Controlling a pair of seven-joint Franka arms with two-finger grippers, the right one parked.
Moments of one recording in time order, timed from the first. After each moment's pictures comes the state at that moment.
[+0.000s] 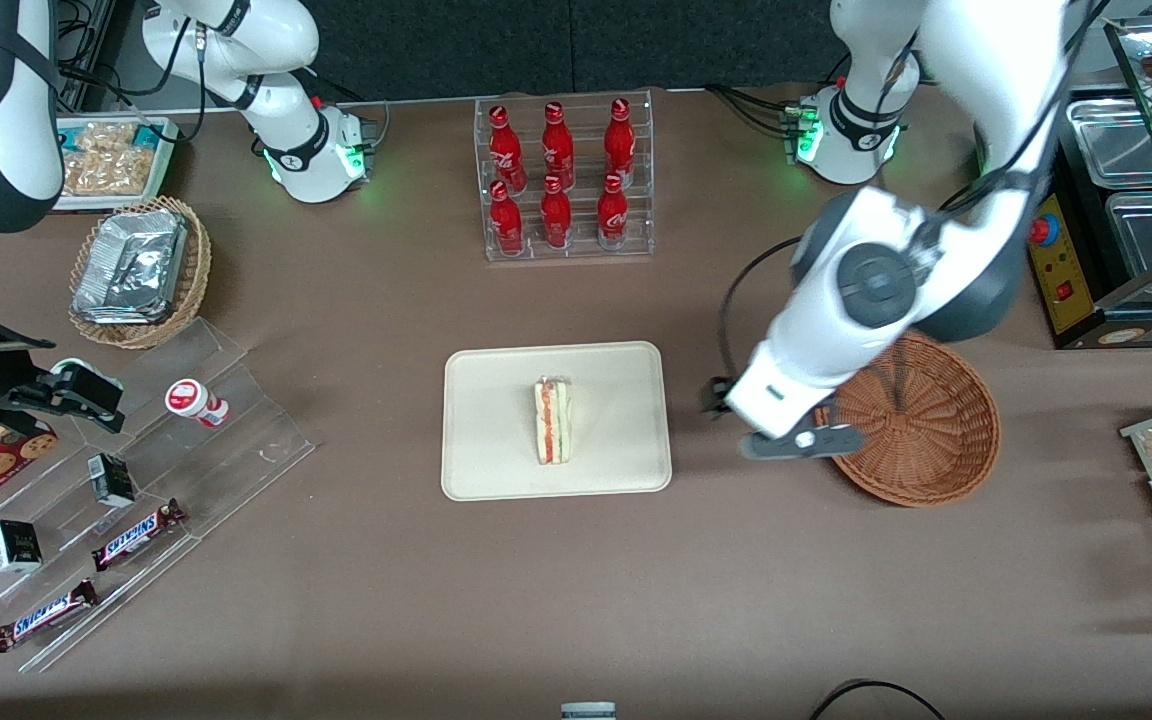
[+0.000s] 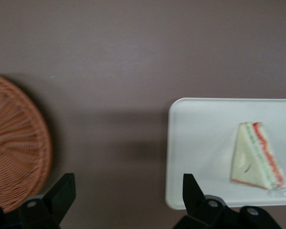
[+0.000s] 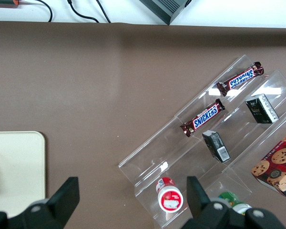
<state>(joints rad) -0.11 0.32 -0.34 -1.66 0.04 1.99 -0.51</state>
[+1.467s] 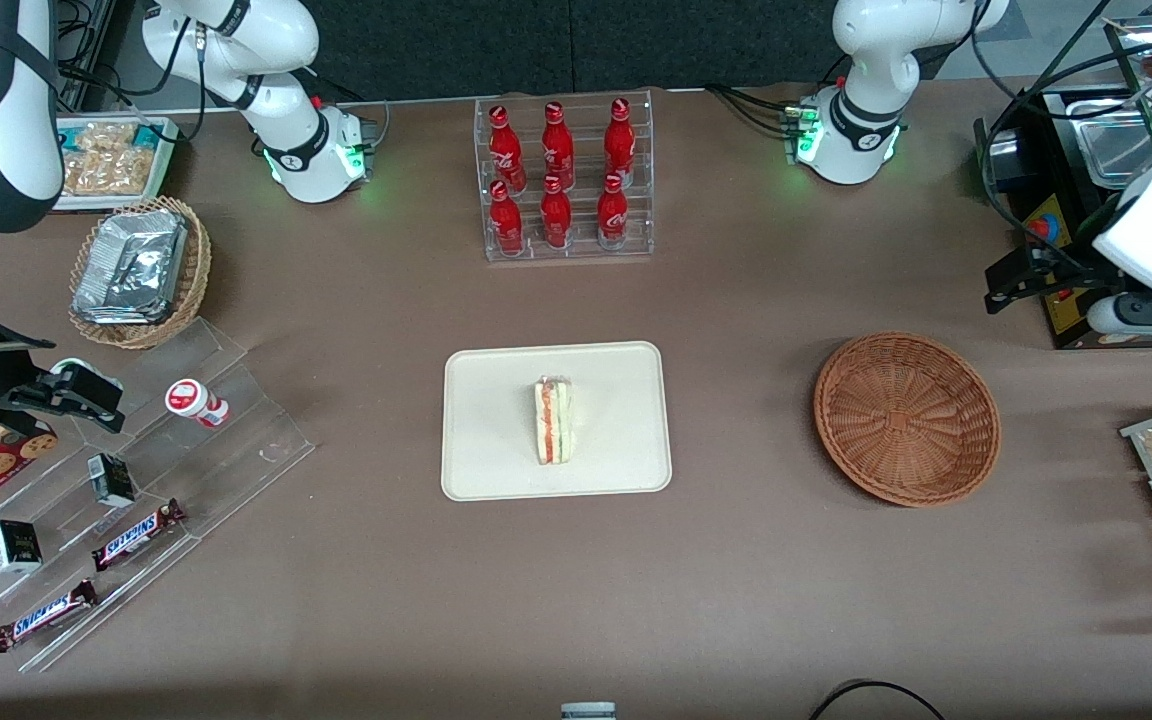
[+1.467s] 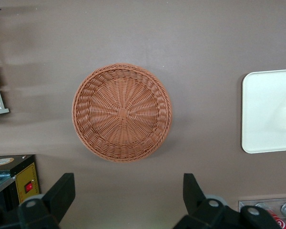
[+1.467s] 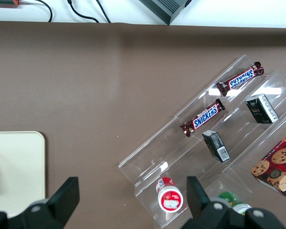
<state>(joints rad) 0.15 0.02 -0.26 -1.56 0.01 1.57 -0.07</state>
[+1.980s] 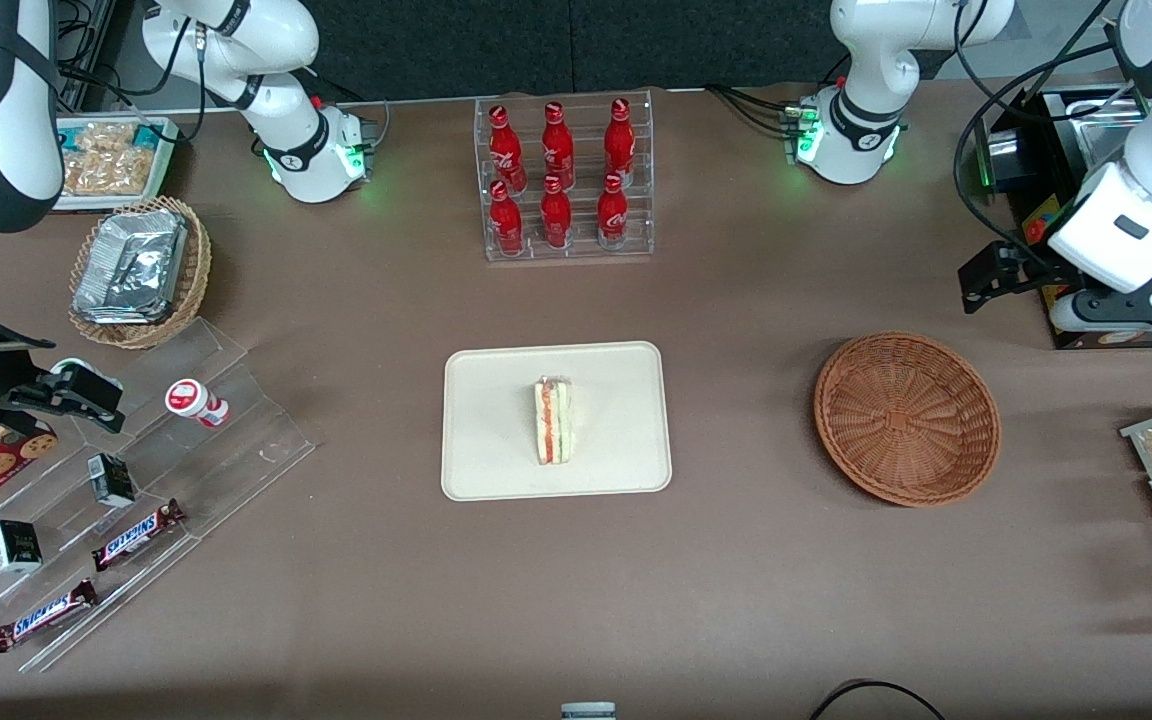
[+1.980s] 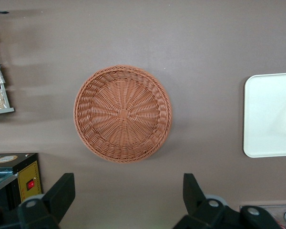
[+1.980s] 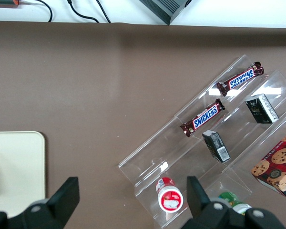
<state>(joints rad) -0.08 0.02 -0.05 -1.55 0.03 1.57 -0.11</state>
